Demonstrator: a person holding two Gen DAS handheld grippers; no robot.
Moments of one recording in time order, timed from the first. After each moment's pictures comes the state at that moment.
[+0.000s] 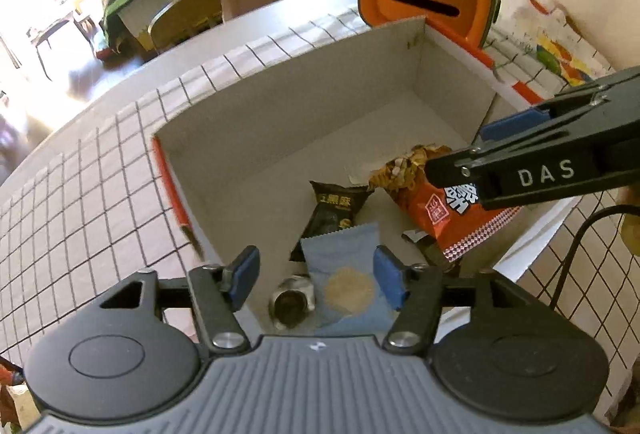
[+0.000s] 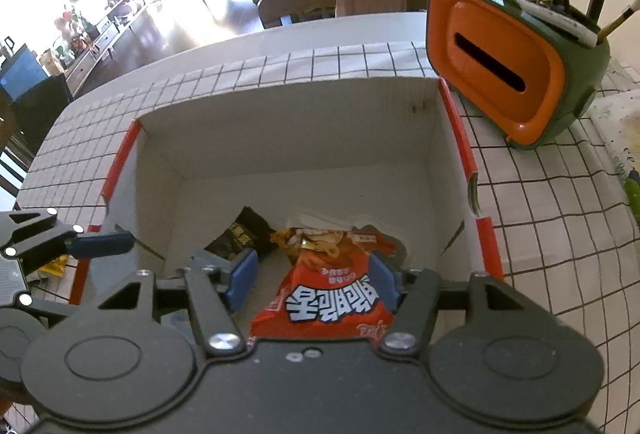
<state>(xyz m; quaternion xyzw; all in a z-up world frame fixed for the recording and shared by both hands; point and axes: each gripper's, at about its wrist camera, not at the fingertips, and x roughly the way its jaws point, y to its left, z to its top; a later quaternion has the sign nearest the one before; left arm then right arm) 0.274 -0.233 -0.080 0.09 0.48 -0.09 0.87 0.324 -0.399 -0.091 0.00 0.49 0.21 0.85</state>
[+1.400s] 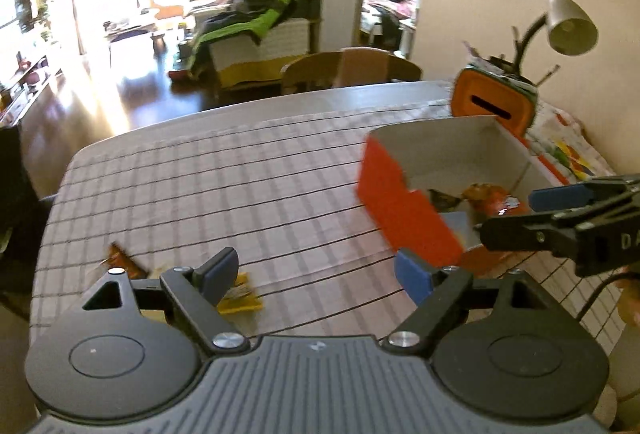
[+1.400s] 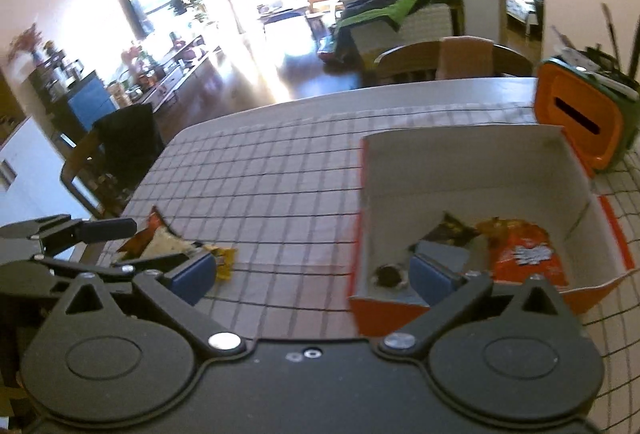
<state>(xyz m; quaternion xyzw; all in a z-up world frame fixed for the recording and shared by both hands) 0.112 -0.044 -0.009 -0.02 0.37 -0.02 0.93 0.194 -0.279 -0.023 0.04 0.41 0.28 0.87</state>
